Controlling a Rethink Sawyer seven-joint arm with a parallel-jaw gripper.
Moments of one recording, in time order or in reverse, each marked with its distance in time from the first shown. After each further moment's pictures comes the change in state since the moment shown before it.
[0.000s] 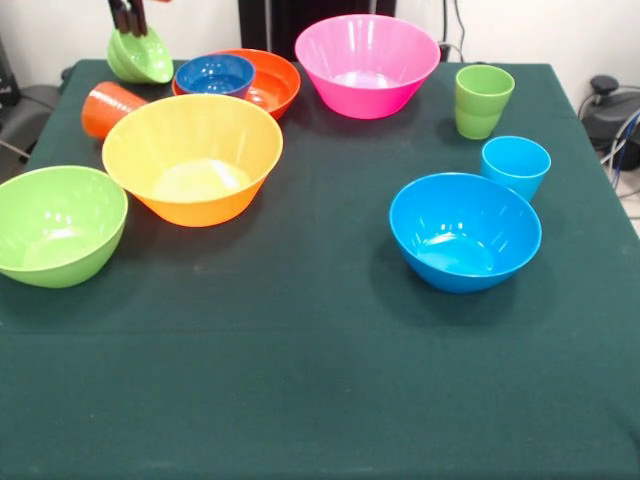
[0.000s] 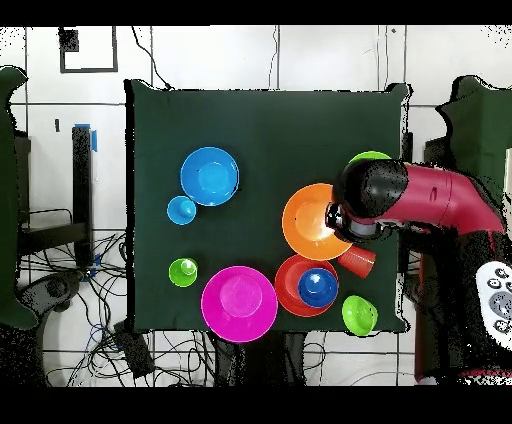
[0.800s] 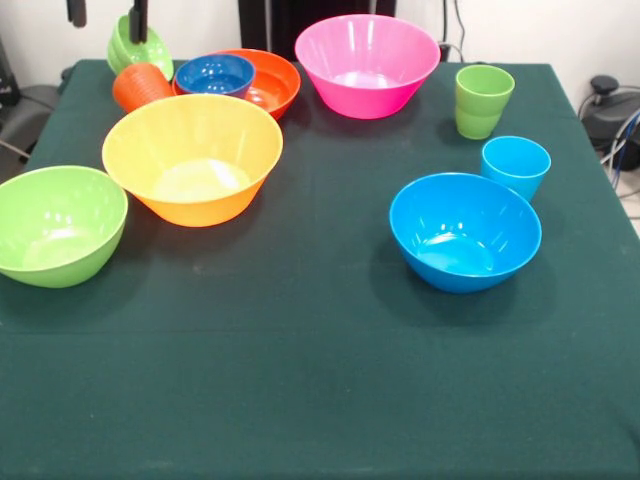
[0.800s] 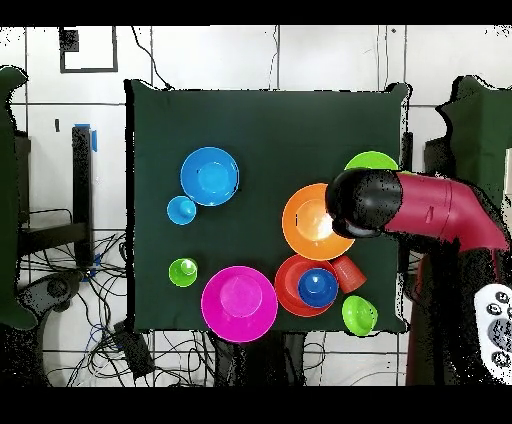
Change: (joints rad) arm 0.034 -0.088 -0.041 0.065 0.021 -0.286 0.009
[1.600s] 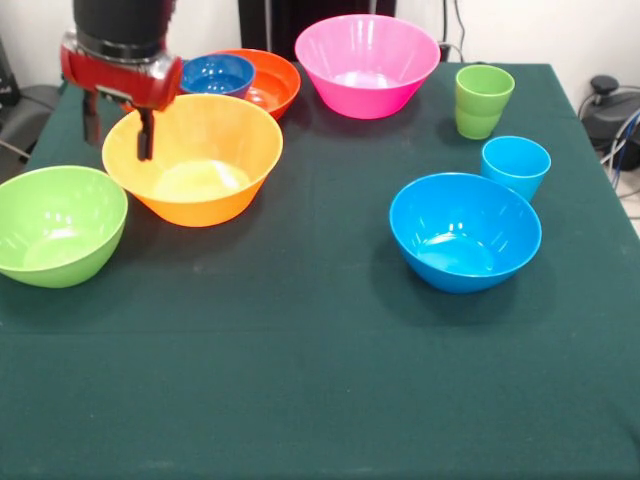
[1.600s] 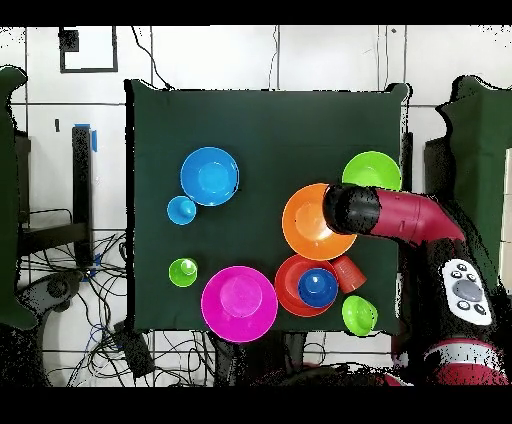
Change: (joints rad) arm 0.032 0.243 -0.106 -0.025 0.027 -0.360 0.060
